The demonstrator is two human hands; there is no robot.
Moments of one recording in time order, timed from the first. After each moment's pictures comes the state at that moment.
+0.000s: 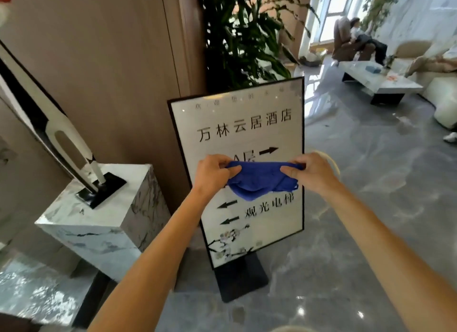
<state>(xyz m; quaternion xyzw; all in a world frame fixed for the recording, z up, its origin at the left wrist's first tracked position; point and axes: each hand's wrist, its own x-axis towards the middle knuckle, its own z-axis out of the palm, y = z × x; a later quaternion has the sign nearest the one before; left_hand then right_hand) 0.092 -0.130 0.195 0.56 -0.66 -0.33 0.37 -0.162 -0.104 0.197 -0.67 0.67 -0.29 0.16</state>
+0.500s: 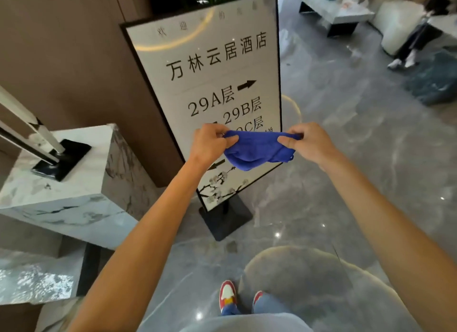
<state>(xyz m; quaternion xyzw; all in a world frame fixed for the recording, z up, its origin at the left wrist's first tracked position) 0.097 -0.096 0.142 0.51 -0.71 -0.40 0.27 -0.143 -0.017 0.144 -0.54 0.74 -0.31 0.24</state>
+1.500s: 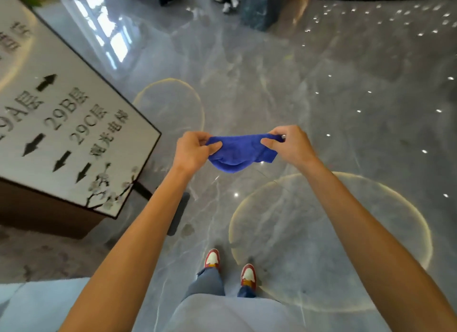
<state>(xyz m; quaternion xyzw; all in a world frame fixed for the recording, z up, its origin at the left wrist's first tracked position) -0.080 0.153 0.098 0.29 -0.82 -0.48 0.10 -0.219 0.365 0.095 -0.24 0.86 -0.42 0.14</state>
